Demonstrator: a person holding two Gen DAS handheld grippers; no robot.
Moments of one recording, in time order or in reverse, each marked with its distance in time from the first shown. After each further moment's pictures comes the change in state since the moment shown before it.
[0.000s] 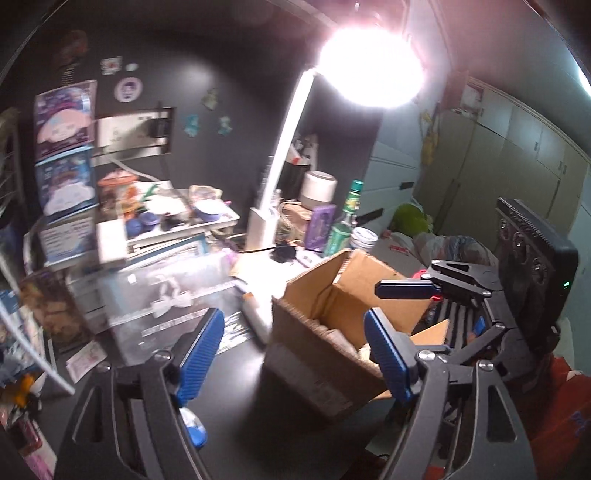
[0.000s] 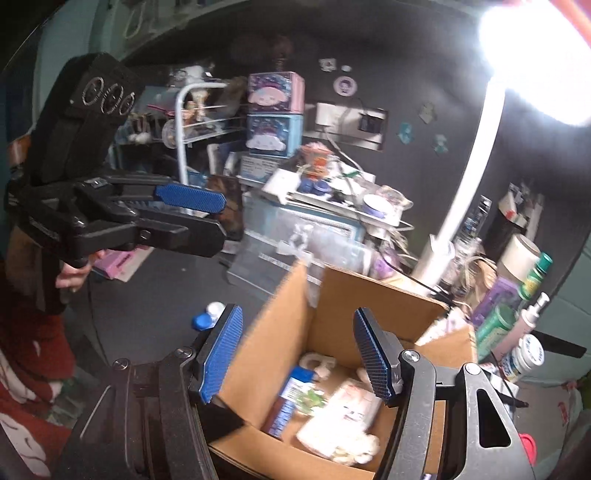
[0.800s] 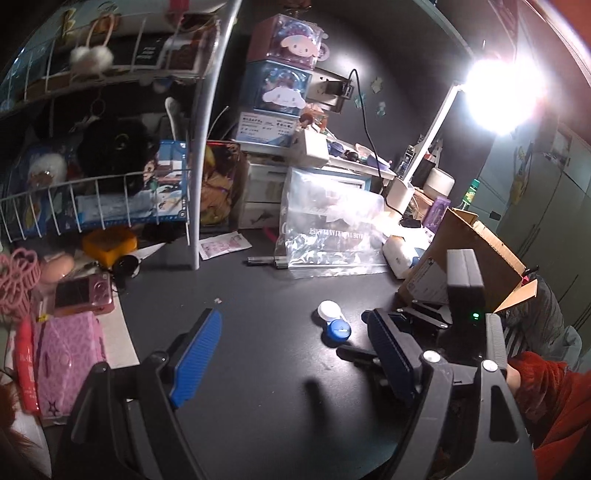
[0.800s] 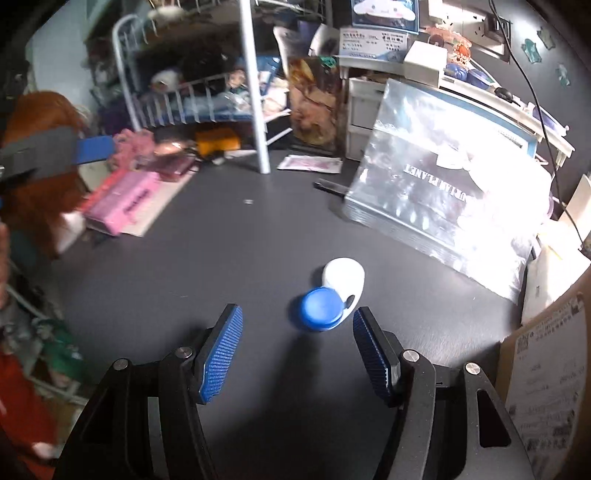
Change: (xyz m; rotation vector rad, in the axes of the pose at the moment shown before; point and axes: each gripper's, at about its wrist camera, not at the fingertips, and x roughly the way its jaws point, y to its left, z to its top) left arm -0.076 0.125 -0.147 -0.262 -0.020 0.288; right arm 0.205 0.132 -0.045 0.027 0.216 0.126
